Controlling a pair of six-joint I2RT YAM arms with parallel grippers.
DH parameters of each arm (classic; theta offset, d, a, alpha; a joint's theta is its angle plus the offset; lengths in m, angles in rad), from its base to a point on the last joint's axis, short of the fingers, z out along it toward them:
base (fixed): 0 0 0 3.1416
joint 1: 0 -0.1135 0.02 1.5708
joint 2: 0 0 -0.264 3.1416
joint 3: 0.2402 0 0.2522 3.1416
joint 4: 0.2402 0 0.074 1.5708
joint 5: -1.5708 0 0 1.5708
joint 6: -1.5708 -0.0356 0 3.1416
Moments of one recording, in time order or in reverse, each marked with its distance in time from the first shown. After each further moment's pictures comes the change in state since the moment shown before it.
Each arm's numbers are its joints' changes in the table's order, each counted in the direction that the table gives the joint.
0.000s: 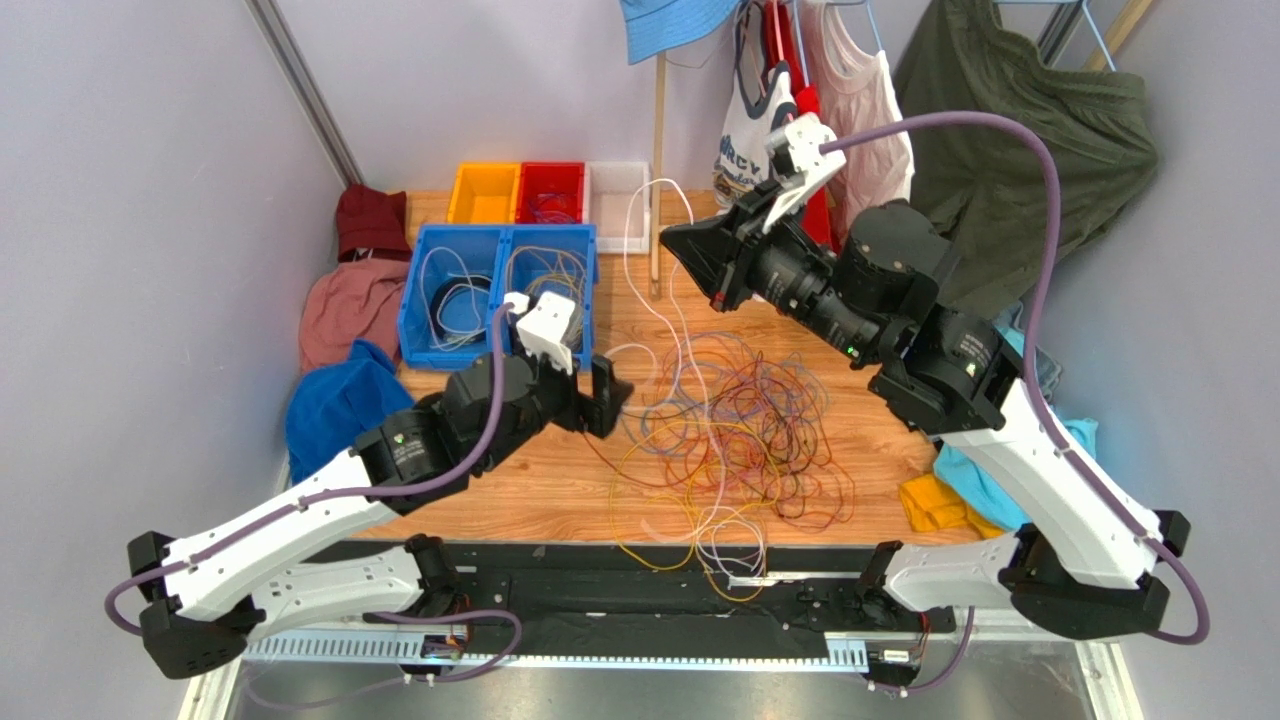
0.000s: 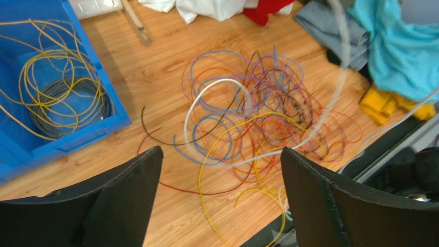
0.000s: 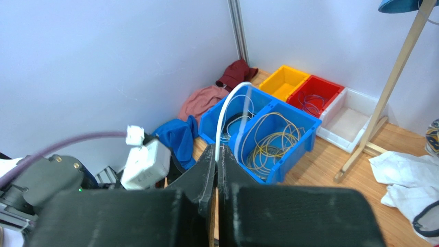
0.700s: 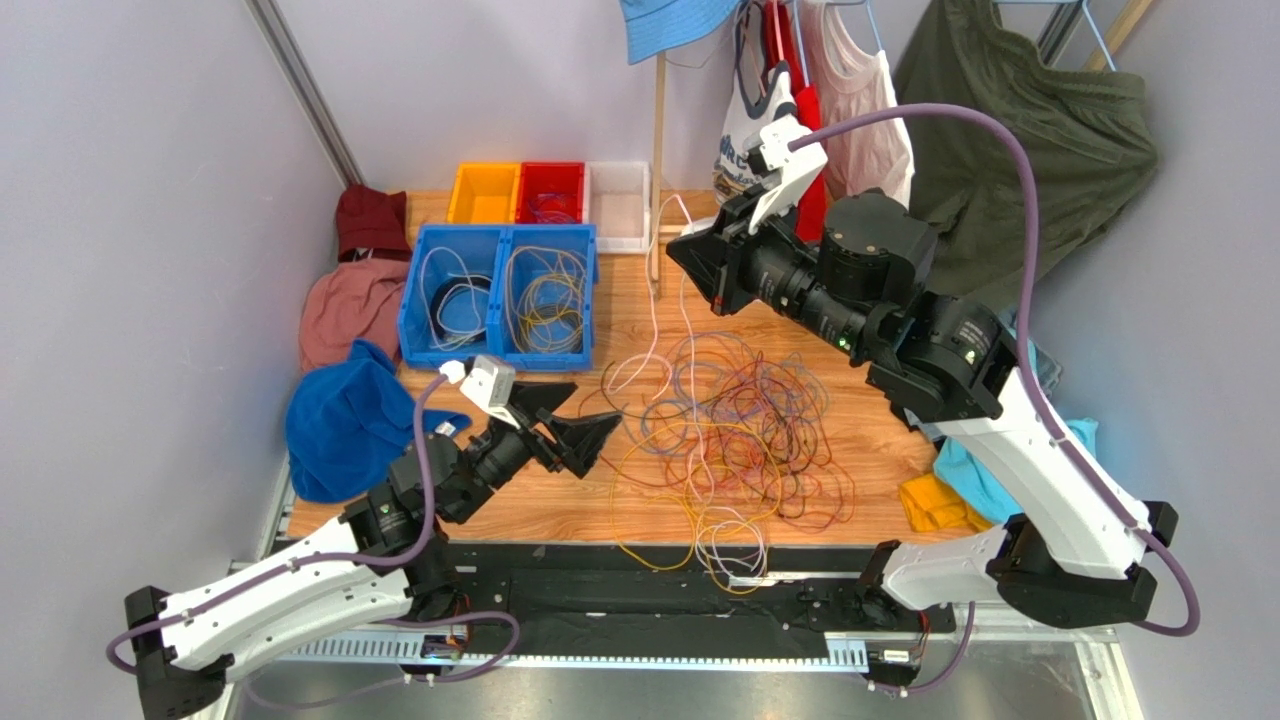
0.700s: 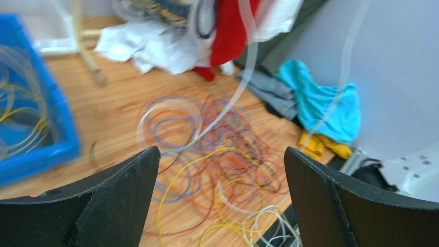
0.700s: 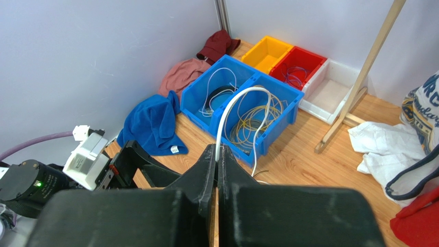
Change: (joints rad) left arm 0.000 -0.393 -0.527 -0.495 -0.065 0.069; right arm 0.000 0.058 0.113 0.189 -0.045 0.027
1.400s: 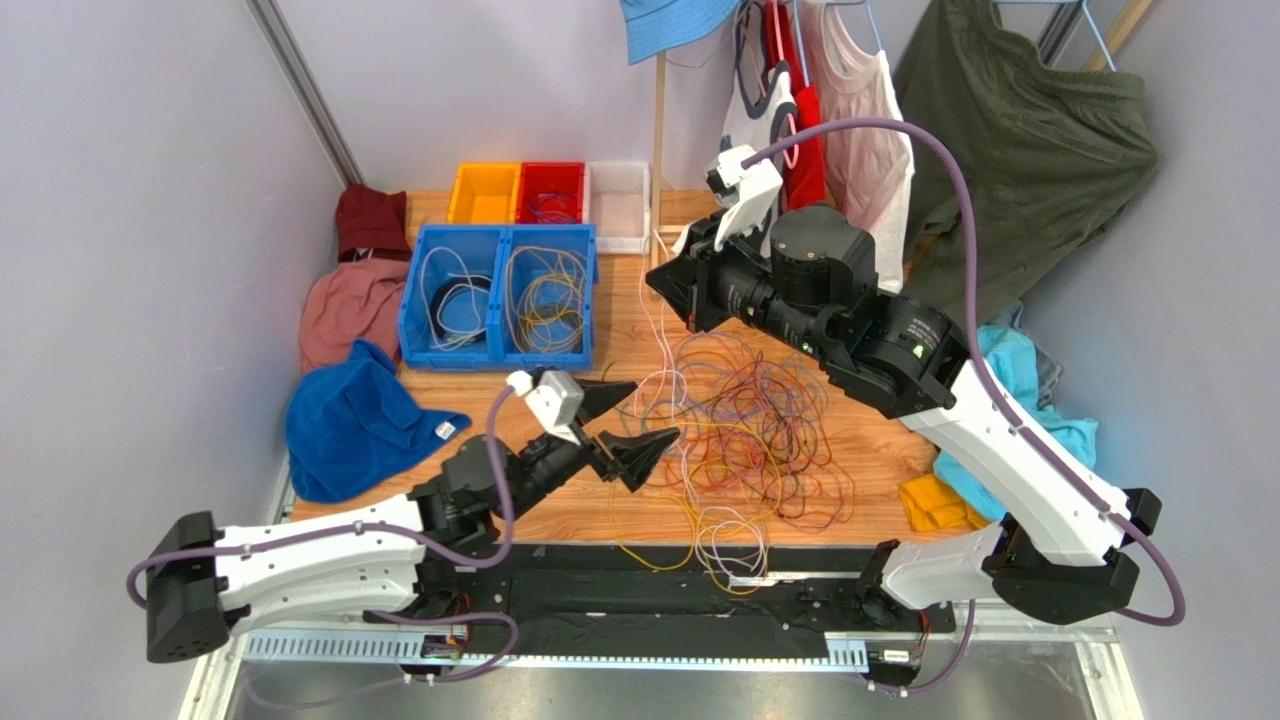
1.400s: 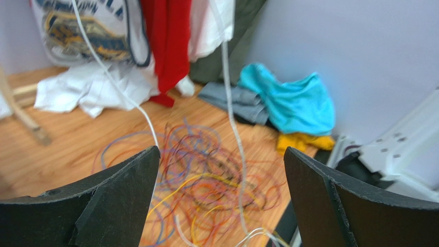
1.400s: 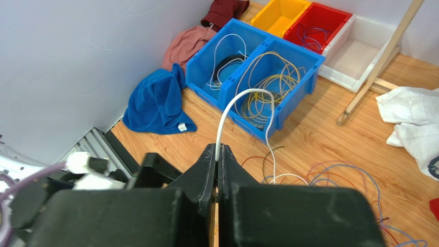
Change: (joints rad) left arm 0.141 0.295 -0.026 -0.492 -0.080 -0.191; right arm 0.000 0.021 -0.112 -0.017 0.029 -0.083
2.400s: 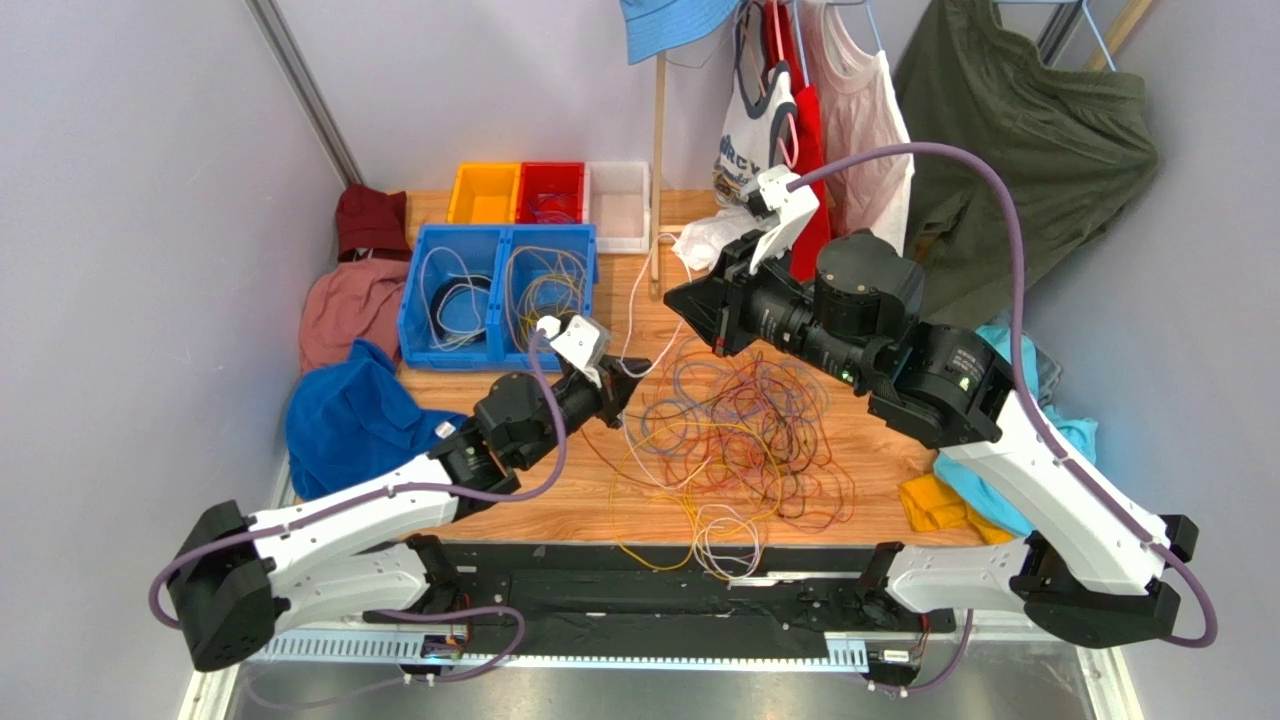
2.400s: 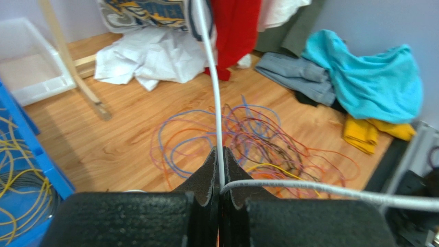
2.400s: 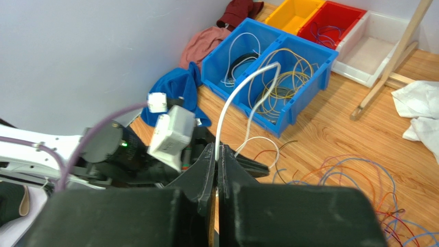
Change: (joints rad) left arm -0.245 0.239 0.148 0.129 -0.087 -0.040; right arm -0.027 -0.122 -0.091 -0.011 0.026 -0.047
